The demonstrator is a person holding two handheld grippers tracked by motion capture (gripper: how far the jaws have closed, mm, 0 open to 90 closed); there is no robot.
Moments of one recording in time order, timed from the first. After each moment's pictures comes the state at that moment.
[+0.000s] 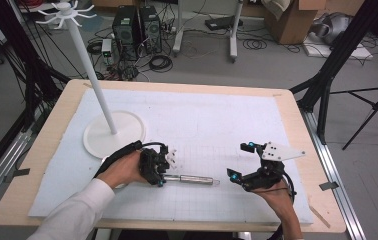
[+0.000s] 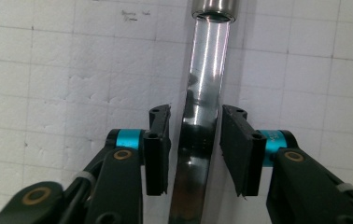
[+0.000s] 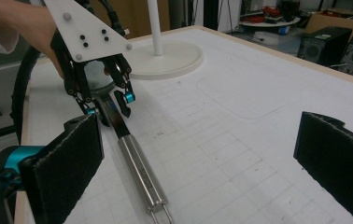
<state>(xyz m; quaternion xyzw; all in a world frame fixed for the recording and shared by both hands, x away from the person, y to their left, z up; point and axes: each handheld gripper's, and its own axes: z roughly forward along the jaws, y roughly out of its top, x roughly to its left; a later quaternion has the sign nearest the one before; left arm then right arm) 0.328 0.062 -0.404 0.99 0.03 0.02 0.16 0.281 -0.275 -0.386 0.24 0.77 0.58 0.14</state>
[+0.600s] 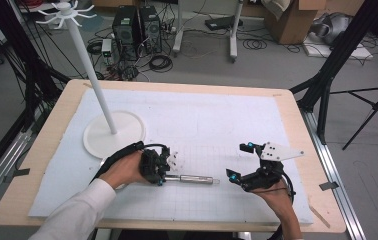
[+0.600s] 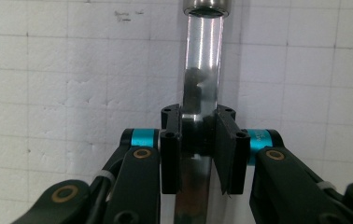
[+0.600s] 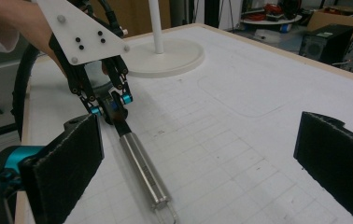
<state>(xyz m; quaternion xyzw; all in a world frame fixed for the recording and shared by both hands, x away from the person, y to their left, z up) 0.326 0.058 -0.405 0.99 0.01 0.03 0.14 0.281 -0.273 -0.387 0.24 0.77 0.57 0.14</state>
